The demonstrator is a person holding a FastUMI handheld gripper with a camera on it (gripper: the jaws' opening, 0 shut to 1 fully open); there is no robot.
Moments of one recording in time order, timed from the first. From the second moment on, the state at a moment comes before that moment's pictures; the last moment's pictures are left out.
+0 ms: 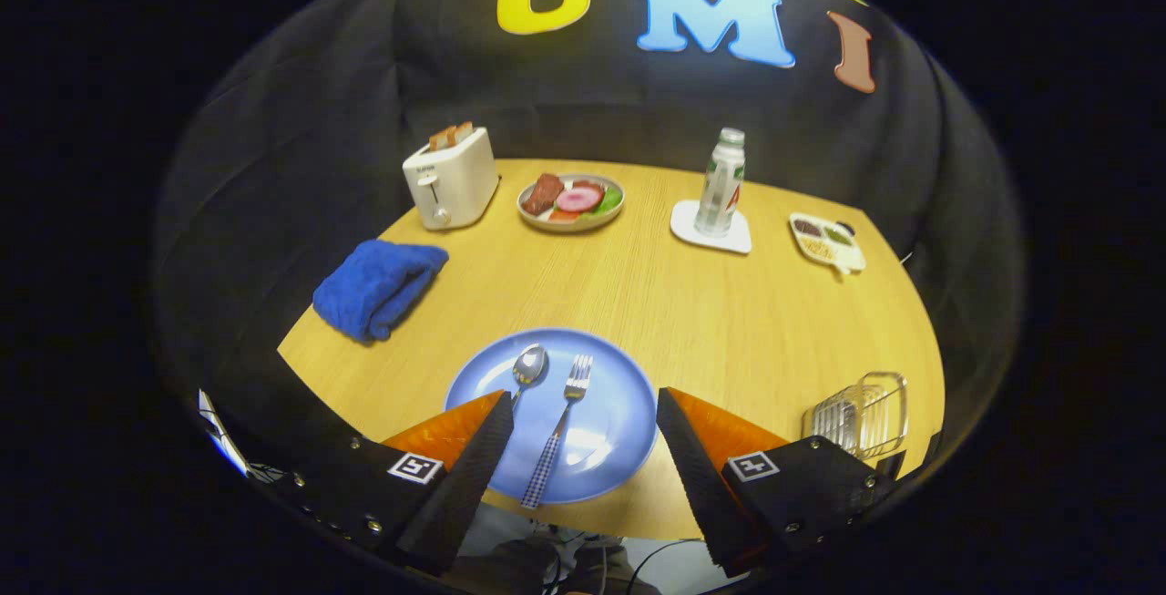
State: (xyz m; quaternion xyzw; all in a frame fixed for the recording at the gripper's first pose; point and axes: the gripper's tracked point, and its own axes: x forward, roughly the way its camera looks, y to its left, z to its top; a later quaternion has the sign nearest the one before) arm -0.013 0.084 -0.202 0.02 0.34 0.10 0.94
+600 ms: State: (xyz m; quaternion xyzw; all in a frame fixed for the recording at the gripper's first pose) arm -0.033 0.107 -0.275 0.00 0.49 0.12 0.87
